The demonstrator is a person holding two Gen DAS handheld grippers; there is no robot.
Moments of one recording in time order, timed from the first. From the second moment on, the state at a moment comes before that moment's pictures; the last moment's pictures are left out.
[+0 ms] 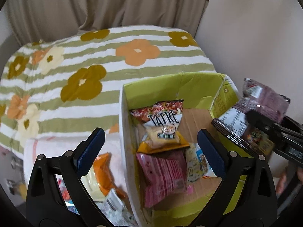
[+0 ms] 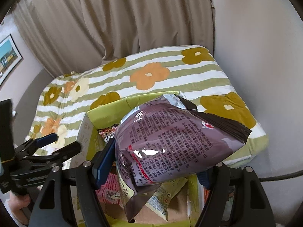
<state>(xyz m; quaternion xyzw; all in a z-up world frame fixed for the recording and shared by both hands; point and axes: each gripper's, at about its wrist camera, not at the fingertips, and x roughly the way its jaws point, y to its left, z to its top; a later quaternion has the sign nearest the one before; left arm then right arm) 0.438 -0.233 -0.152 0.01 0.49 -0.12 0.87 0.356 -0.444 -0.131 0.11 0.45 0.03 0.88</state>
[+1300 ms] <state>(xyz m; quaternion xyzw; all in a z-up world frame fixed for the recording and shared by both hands) 0.296 -0.125 -0.084 -0.04 0.44 -0.05 0.90 0.265 -0.360 -0.062 0.03 0.38 0.15 0.91</state>
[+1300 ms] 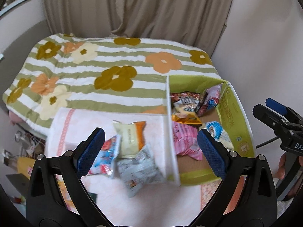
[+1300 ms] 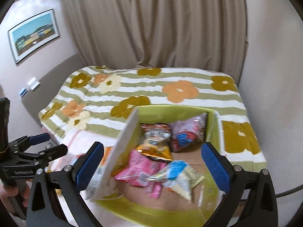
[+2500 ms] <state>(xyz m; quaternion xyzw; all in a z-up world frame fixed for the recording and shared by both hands) 0.183 0.091 -0.239 -0.08 0.57 -0.06 0.81 0.151 -0.121 -0.206 -0.06 0.46 0.28 0.84</state>
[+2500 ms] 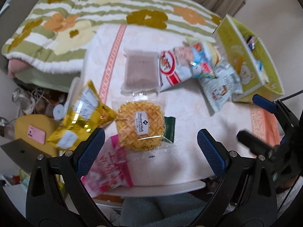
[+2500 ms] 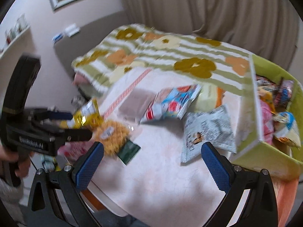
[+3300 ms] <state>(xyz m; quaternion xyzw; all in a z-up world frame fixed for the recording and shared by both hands) 0.215 0.083 -0.321 -0.07 0.62 -0.03 0.78 0.176 -0.068 -0.294 -0.16 0.47 0.44 0.75</state>
